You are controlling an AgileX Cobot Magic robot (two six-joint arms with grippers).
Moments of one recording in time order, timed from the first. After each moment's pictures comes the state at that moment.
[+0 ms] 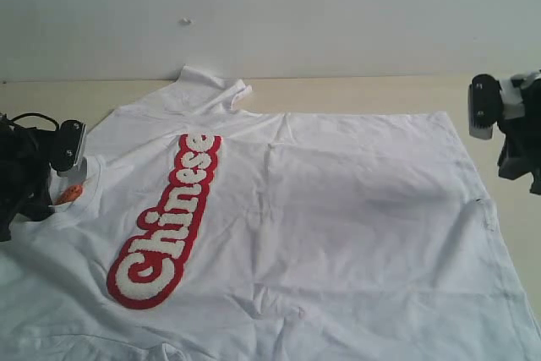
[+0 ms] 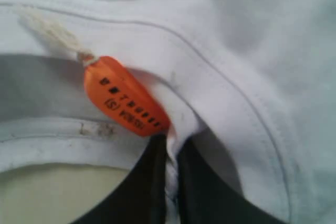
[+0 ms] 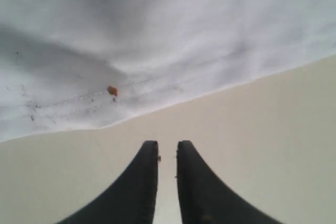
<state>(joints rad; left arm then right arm) -0.03 2.05 -1.22 -0.08 0.71 1.49 -0.24 1.96 -1.27 0.07 0.77 -1.39</state>
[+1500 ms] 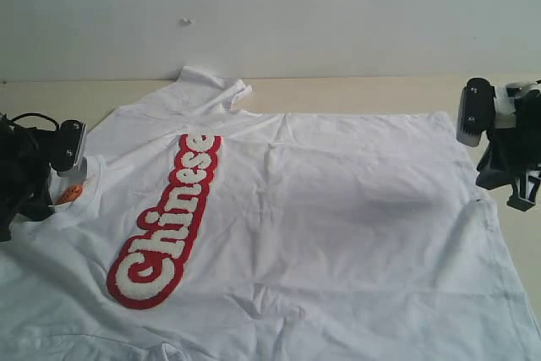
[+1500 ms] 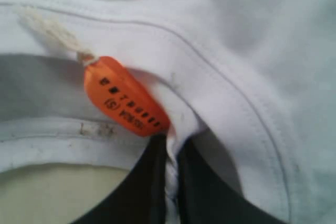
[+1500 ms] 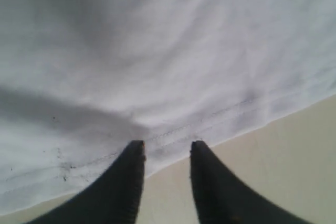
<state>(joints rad) -0.03 2.05 -1.22 -0.08 0.71 1.49 -0.23 1.91 -1.14 0.30 0.64 -1.51</state>
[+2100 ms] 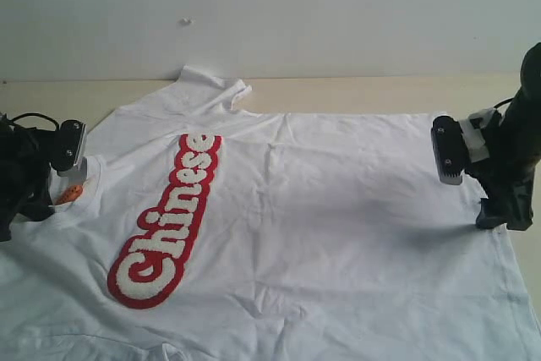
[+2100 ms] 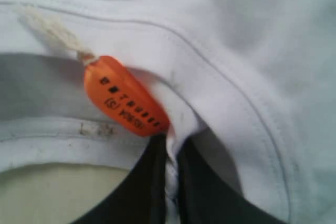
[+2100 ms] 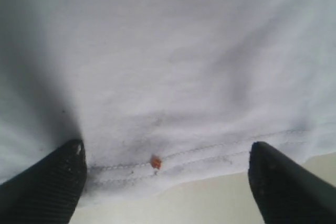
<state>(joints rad) -0.03 2.05 -1.22 -0.08 0.72 1.49 -0.13 1.99 -1.14 -0.05 0.61 -1.38</state>
